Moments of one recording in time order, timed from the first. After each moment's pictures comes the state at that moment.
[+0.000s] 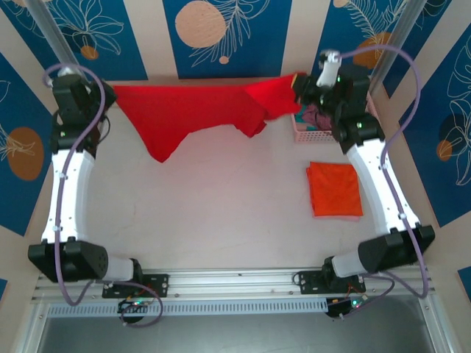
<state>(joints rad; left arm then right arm) 0.09 1.35 1.54 -0.46 0.03 -0.71 0.20 1.38 1.56 -0.39 -0.26 0.38</state>
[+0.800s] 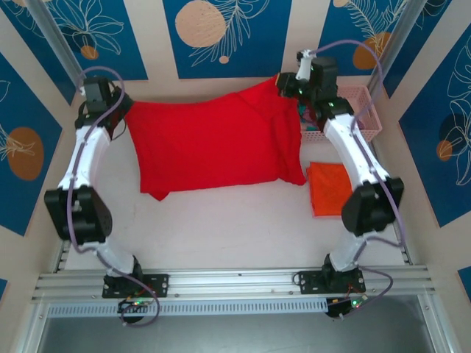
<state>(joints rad) 0.09 1.74 1.66 -0.41 0.05 -0.74 0.20 1.79 1.81 -0.32 -0.28 0.37</state>
